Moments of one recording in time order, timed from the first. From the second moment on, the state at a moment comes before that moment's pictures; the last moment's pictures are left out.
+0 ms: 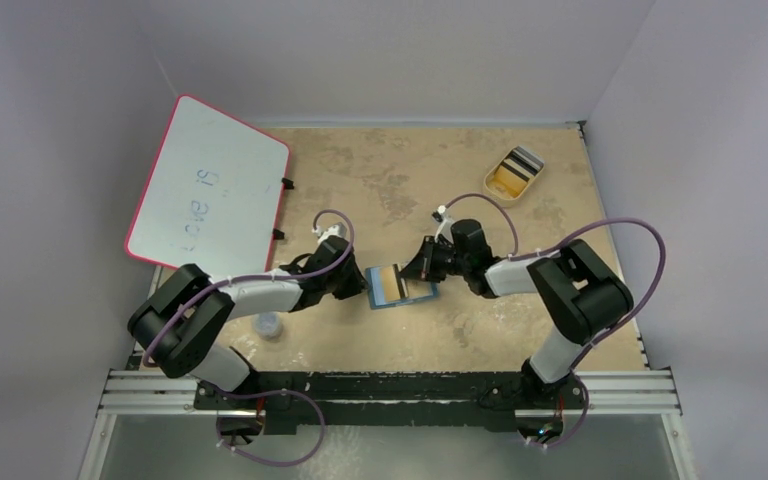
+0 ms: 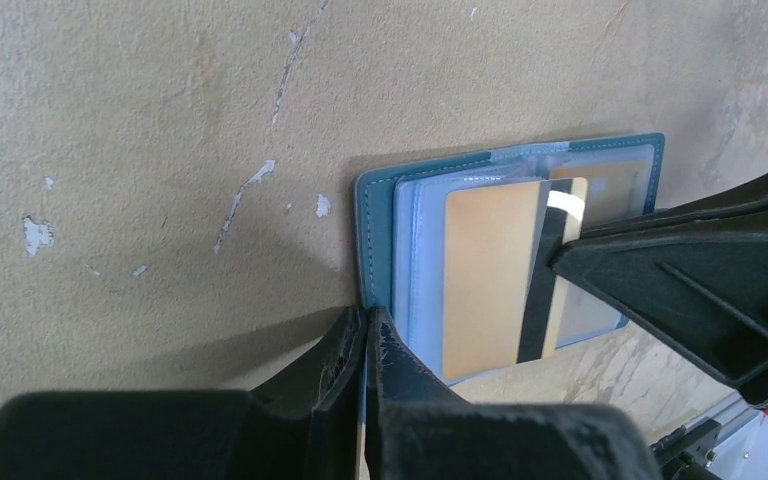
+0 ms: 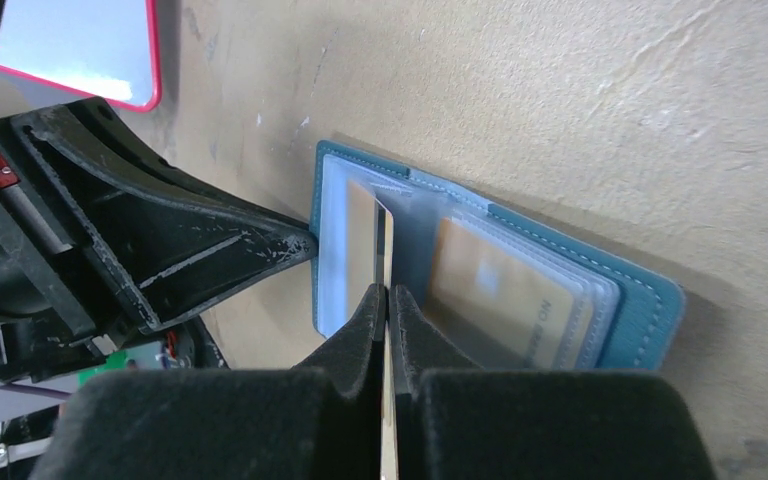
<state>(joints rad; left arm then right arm) -0.72 1.50 0.59 0.09 -0.04 -0.98 0.50 1.67 0.57 0.48 -0.51 0.73</state>
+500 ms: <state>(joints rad) -0.72 1.44 0.58 0.08 -0.04 -0.99 0.57 1.59 0.64 0.27 -0.37 0.70</state>
